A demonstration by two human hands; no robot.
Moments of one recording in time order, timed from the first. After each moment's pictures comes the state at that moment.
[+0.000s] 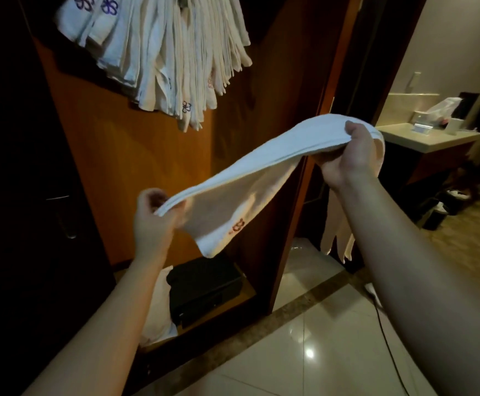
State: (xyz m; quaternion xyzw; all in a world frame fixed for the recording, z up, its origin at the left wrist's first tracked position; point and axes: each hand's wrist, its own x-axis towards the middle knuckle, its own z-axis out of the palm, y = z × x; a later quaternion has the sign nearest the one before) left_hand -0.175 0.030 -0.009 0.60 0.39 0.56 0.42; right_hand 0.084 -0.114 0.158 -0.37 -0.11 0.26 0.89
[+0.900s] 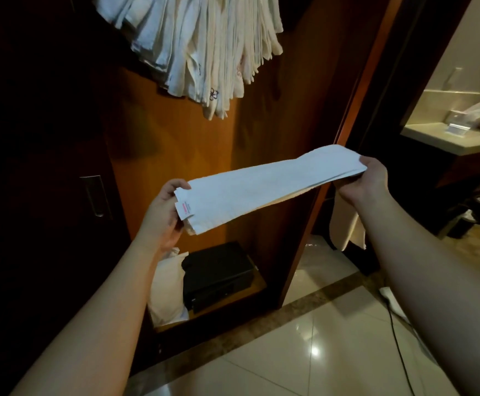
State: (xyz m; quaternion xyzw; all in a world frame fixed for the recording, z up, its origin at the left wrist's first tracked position) left_hand -0.215 0.026 0.006 0.49 0.24 0.47 0.70; right_hand 0.121 -0.096 0.094 -0.40 -0.05 0.35 0.85
